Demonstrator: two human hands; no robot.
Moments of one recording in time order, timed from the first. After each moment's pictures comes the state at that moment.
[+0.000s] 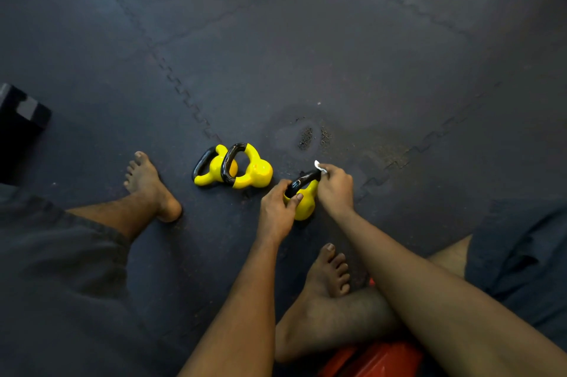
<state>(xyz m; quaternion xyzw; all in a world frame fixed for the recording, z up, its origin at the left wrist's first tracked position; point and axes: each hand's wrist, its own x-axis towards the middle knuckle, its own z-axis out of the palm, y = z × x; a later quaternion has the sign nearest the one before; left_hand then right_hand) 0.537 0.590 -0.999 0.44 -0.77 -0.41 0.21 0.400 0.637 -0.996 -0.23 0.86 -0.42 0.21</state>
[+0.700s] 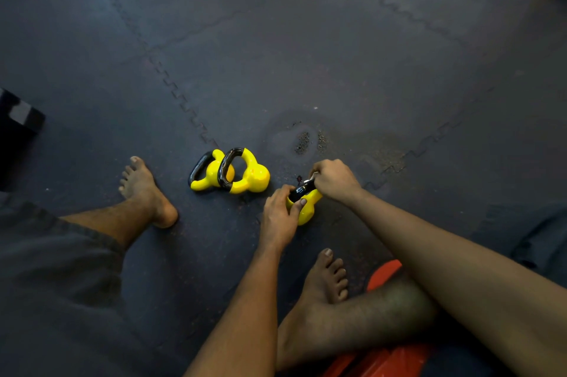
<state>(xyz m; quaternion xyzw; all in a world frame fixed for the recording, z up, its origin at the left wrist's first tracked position) 0.532 0.596 -1.000 0.42 -0.79 -0.40 0.19 0.367 0.624 -0.957 -0.44 0.85 -0.16 0.25</state>
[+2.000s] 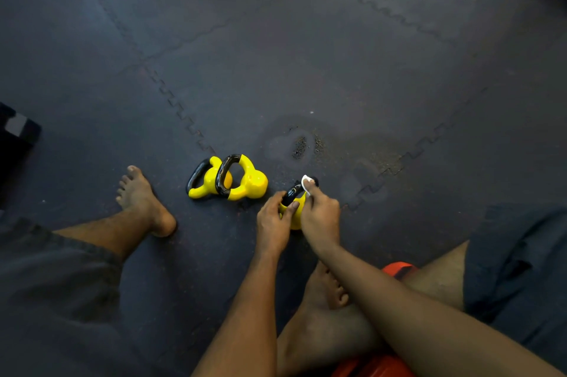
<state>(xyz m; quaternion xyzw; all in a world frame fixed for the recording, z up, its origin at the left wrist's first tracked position) 0.535 0.592 -1.005 0.45 -0.74 -0.45 0.22 0.452 0.653 -0.987 -0.24 0.84 -0.47 0.16</state>
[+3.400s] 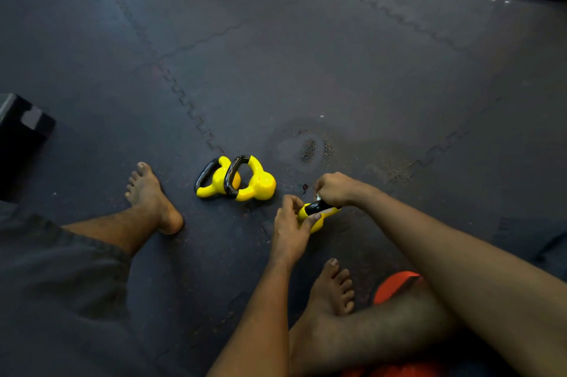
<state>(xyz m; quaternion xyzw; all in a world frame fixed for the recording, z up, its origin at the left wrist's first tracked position) 0.533 0.608 -1.005 0.43 -0.74 -0.47 0.21 0.367 0.612 -0.939 -0.52 0.78 0.03 0.34</state>
